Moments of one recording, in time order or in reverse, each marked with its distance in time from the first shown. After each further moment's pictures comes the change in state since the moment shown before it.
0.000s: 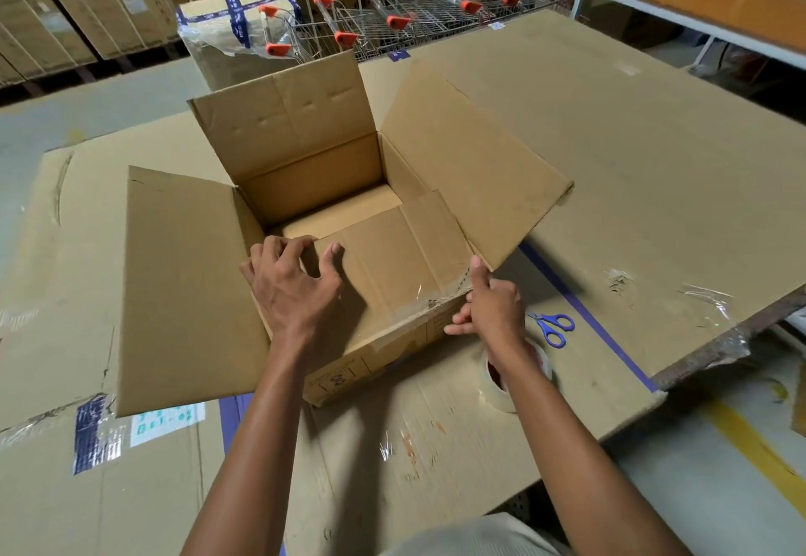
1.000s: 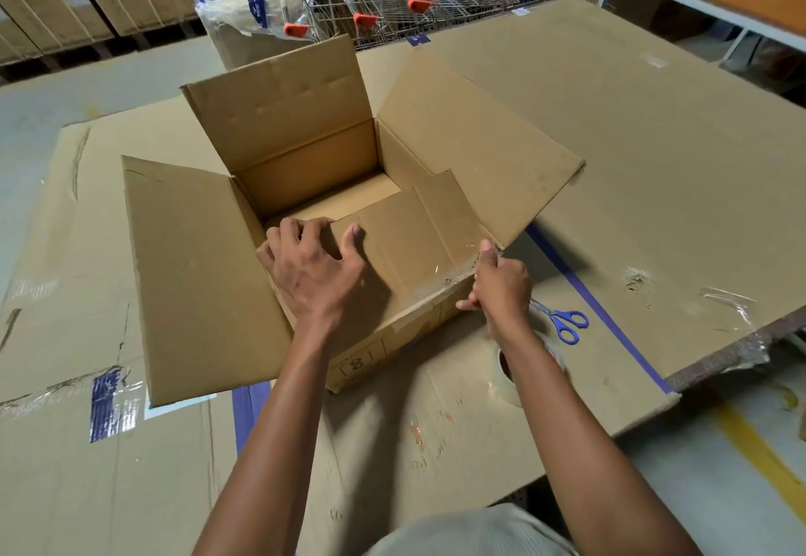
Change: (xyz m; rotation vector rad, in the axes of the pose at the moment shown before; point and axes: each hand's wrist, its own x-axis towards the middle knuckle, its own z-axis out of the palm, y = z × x) left_hand -0.004 0.007 0.005 0.096 0.077 -0.025; right_hand 0.022 -0.007 0.019 -0.129 0.112 -0.052
